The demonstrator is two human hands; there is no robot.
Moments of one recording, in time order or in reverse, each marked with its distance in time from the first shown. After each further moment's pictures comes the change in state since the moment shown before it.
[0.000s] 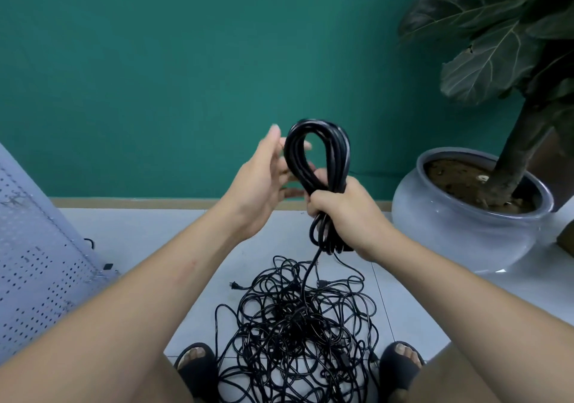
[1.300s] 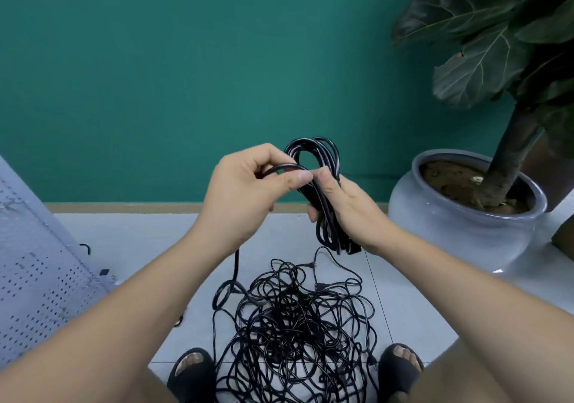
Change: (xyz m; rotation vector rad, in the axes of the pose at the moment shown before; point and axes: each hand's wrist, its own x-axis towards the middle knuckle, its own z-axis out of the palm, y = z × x) left_hand -0.039 0.019 -0.001 0.452 0.170 0.323; right_hand 0.008 0.020 -0.018 -0.112 -0.039 -0.030
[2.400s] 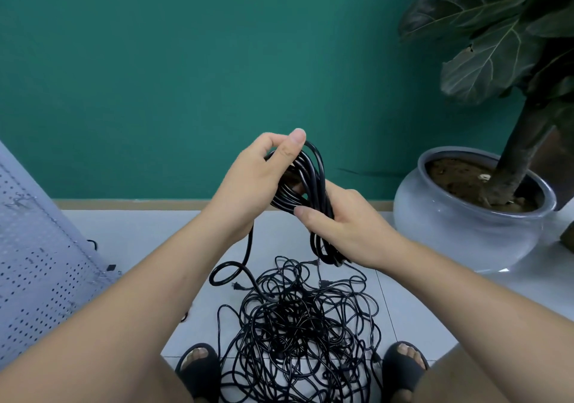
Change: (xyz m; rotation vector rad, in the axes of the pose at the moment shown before) left_hand 0.015 0.001 0.005 -0.079 -0.035 -0.232; right_hand -0.021 -0.014 0.010 -0.241 -0.115 -0.269
